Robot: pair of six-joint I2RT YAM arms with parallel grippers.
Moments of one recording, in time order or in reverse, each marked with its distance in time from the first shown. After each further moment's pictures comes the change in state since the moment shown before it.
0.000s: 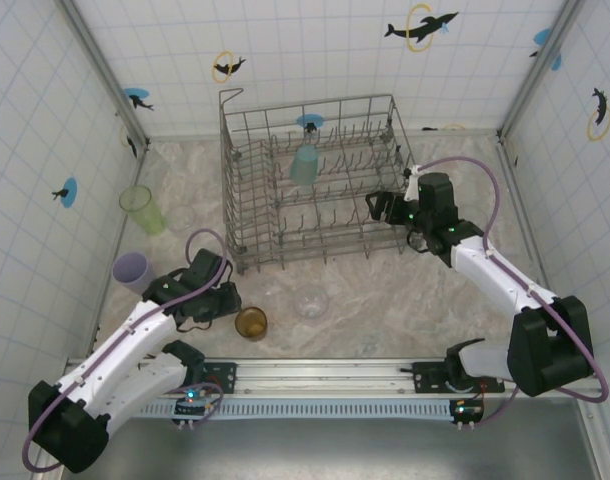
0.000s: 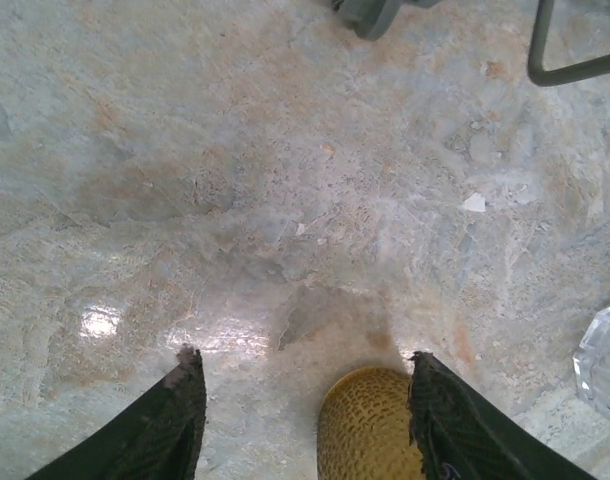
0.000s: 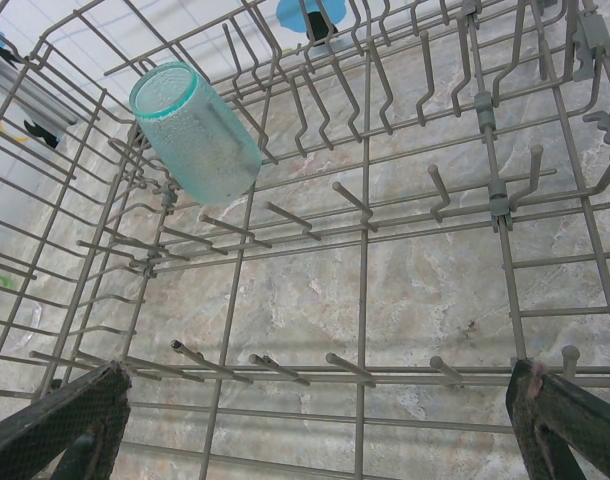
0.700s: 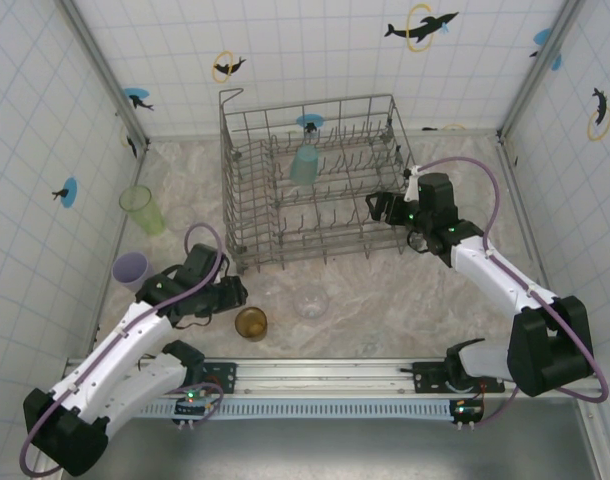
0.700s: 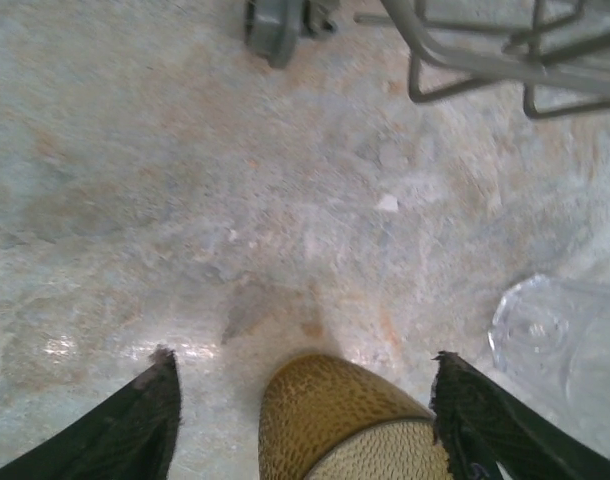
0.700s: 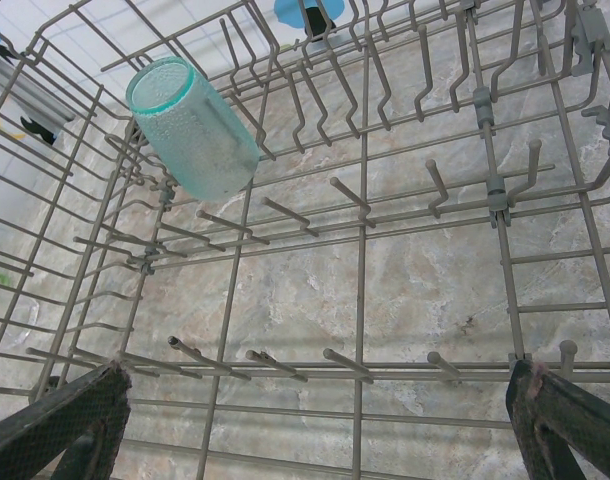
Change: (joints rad) left arm 0.000 -0.027 0.060 -0.008 0.074 0.030; right arm -0.002 0.000 0.000 -0.008 0.000 -0.003
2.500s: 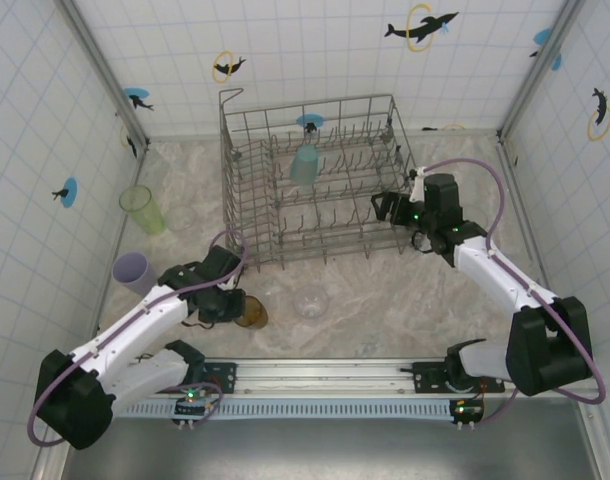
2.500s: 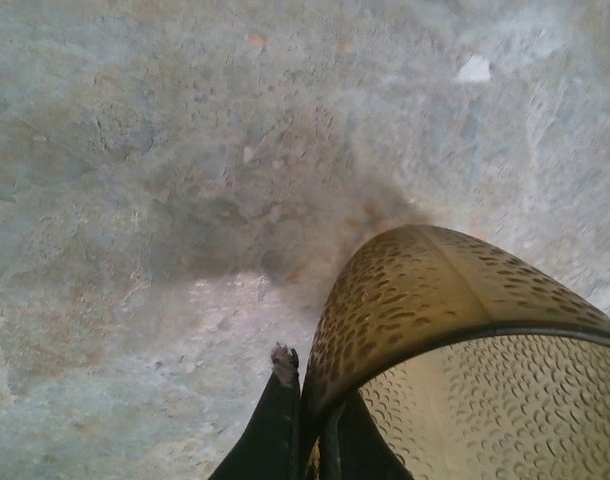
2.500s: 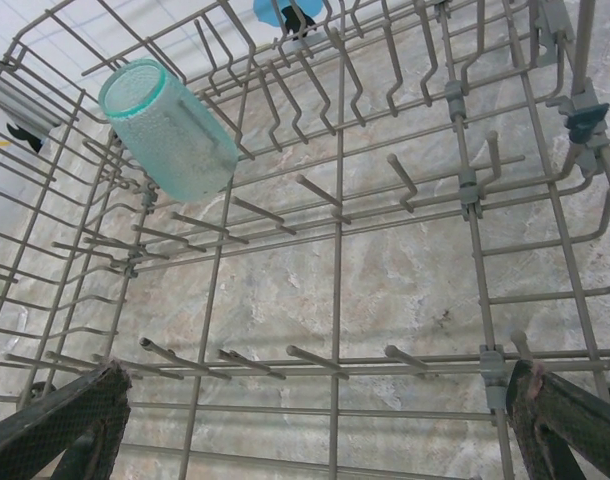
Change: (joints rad) left arm -0.041 0.190 -0.028 -0.009 0.014 0.158; right arm -0.048 0.000 -0.021 0.005 -0.027 -0.002
